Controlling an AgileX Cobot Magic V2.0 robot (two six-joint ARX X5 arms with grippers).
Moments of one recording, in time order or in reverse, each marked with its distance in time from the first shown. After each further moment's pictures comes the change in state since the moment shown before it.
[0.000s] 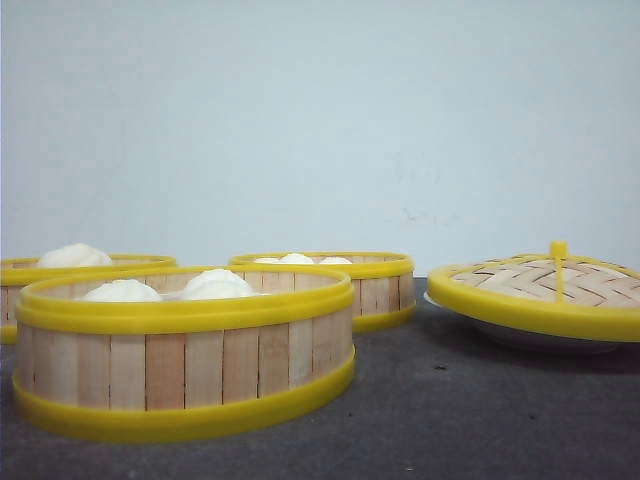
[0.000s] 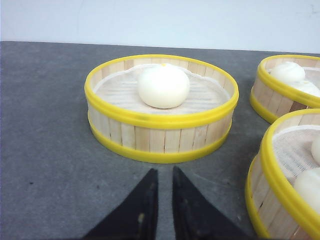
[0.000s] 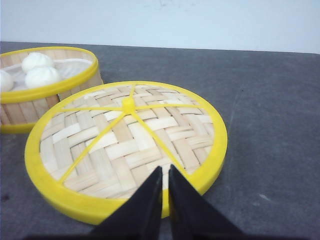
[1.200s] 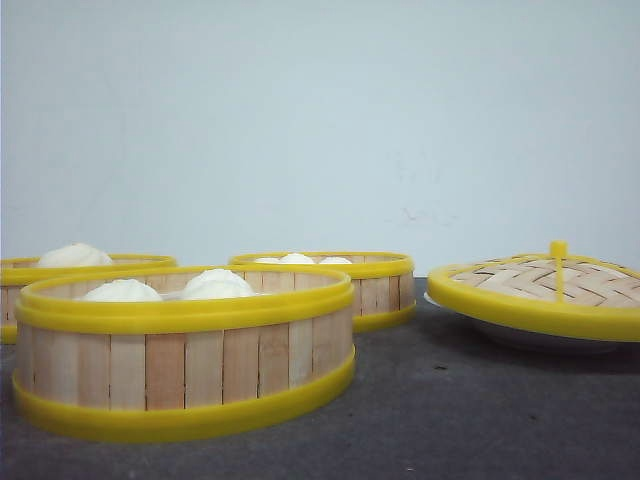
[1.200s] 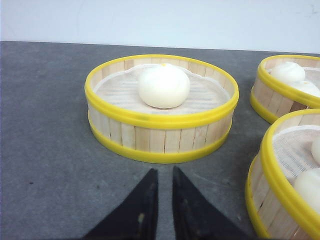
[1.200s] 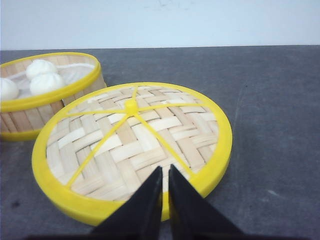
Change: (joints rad) left arm 0.000 0.000 0.000 0.000 0.002 -0.003; right arm 0.000 0.000 0.000 0.000 -0.008 0.069
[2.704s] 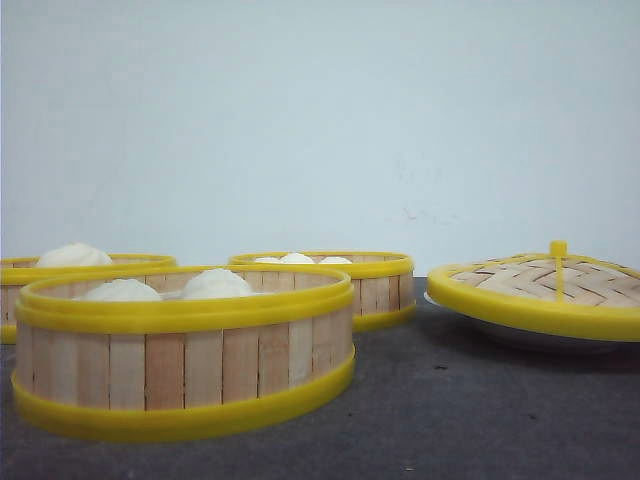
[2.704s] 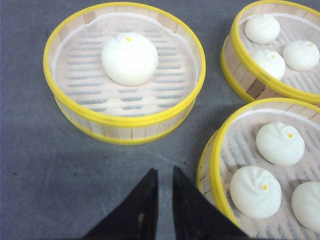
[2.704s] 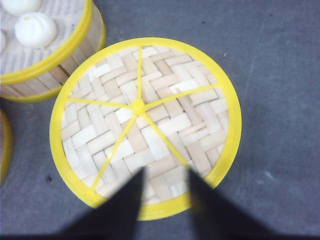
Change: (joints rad) left arm 0.001 0.755 0.760 -0.463 0.121 -0.006; right arm 0.006 0.897 0.806 -0.469 -0.026 -0.043
